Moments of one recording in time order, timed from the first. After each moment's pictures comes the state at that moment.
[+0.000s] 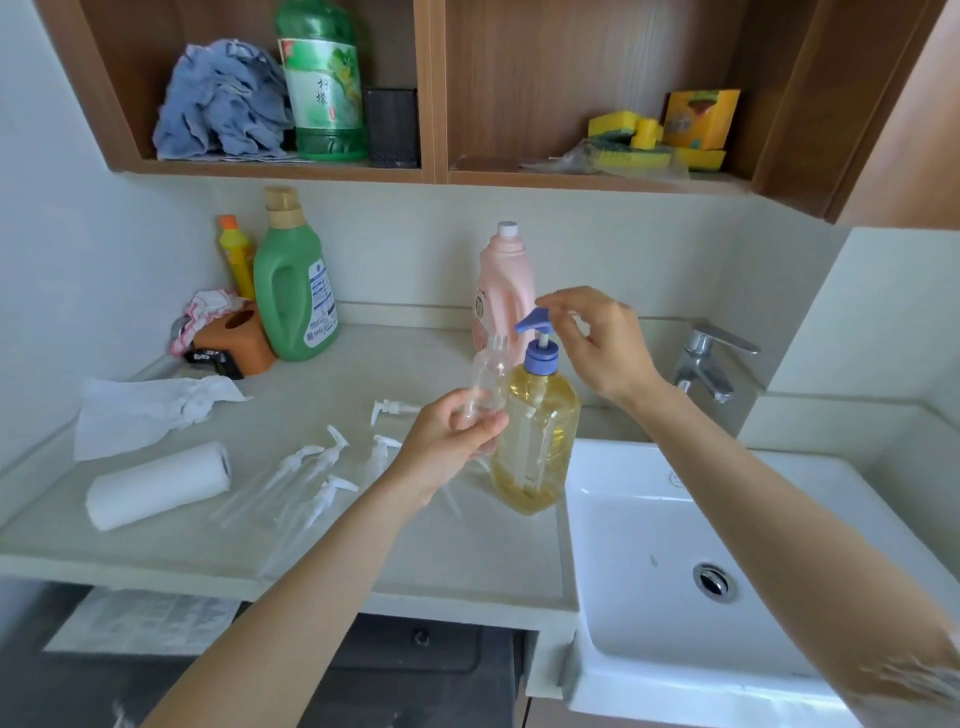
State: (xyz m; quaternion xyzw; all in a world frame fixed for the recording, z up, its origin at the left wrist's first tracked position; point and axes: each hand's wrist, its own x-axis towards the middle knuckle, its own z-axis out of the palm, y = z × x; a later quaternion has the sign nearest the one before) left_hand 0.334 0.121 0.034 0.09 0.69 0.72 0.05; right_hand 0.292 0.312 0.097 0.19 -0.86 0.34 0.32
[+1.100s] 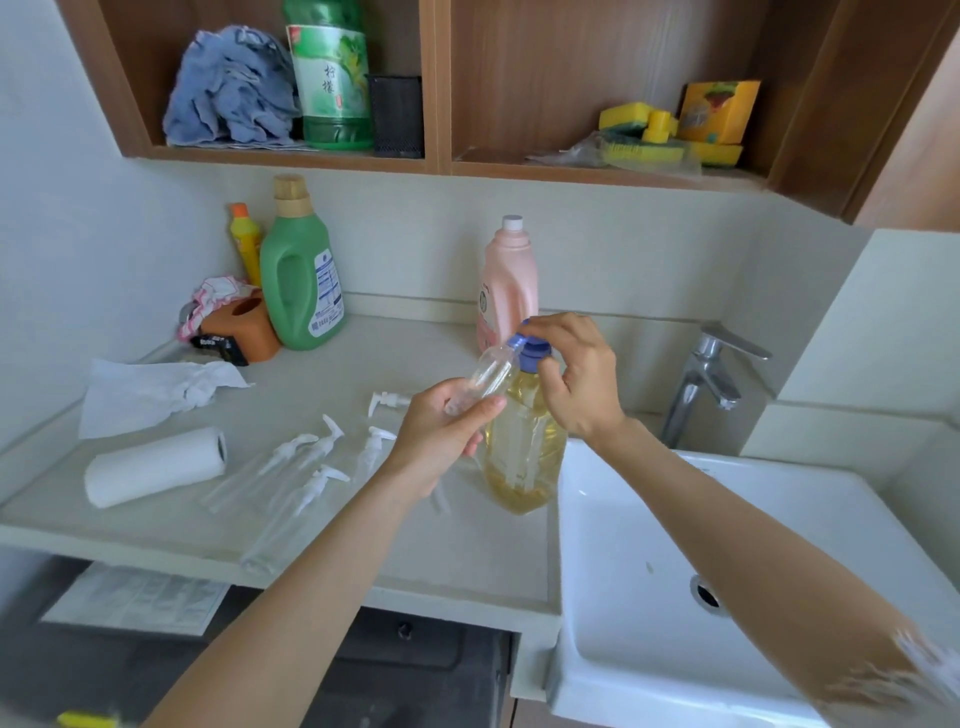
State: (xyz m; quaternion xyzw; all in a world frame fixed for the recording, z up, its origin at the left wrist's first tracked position) left_hand 0.335 0.139 0.039 0.03 0.69 0.72 -0.02; right_hand 0.288 0.303 0.055 0.25 -0.81 0.36 0.39
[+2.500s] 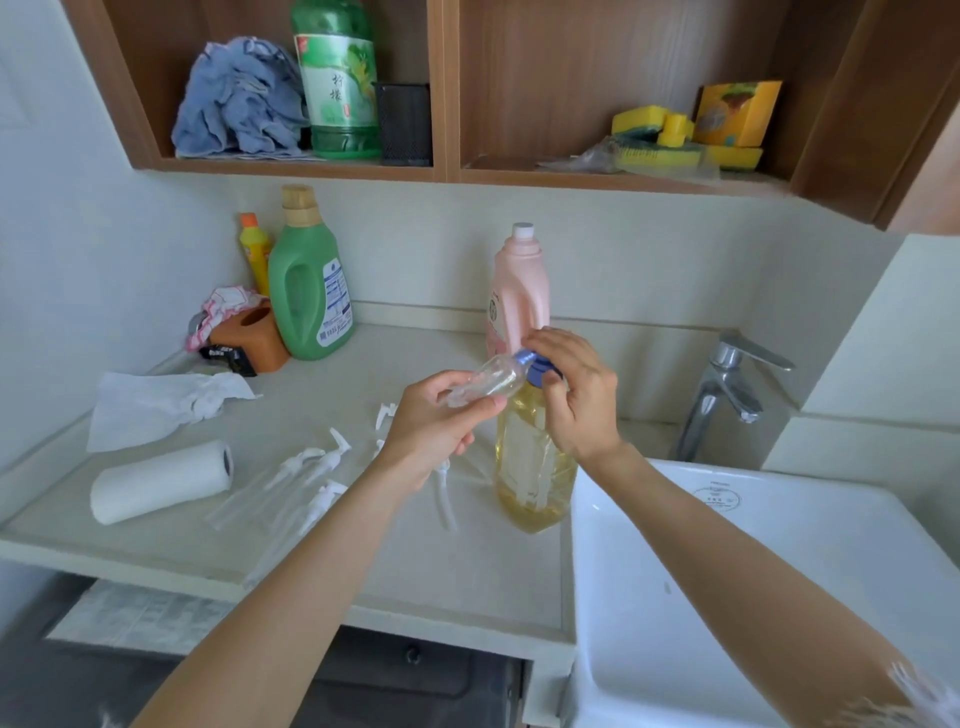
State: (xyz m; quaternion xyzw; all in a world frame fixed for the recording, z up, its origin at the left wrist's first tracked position) left_hand 0.311 0.126 0.050 0.01 0.72 0.69 -0.04; right_hand 0.269 0.292 0.034 0.27 -0.75 0.41 0.44
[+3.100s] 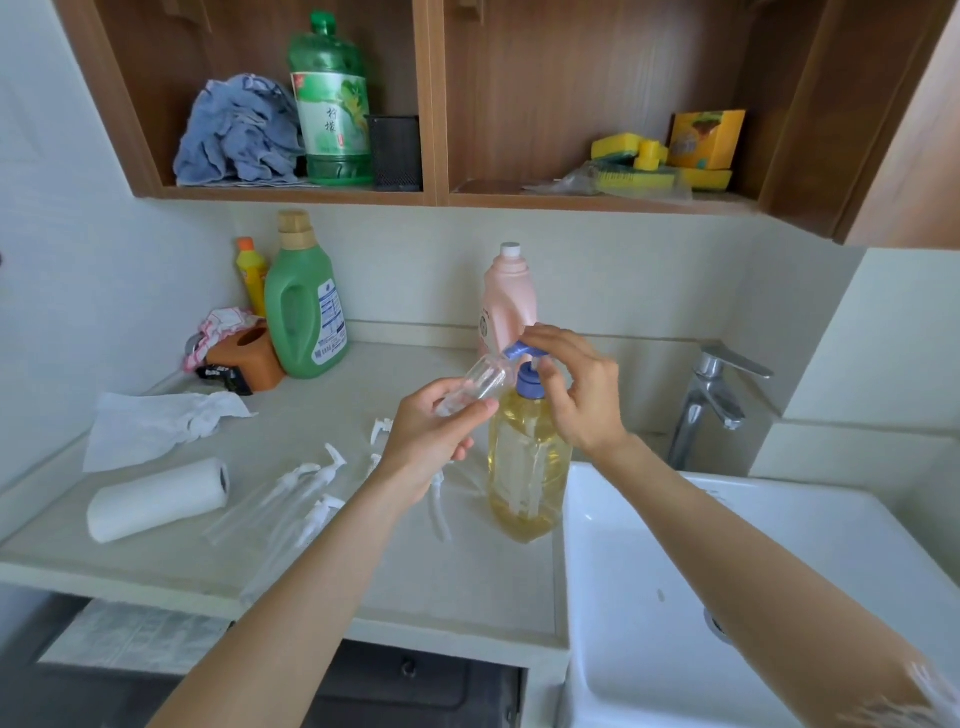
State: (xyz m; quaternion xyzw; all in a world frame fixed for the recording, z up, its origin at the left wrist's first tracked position) left_hand 0.322 0.134 0.058 0.02 0.70 0.71 -0.04; right_hand 0.273 0.304 0.055 0.27 -0.75 0.43 0.43
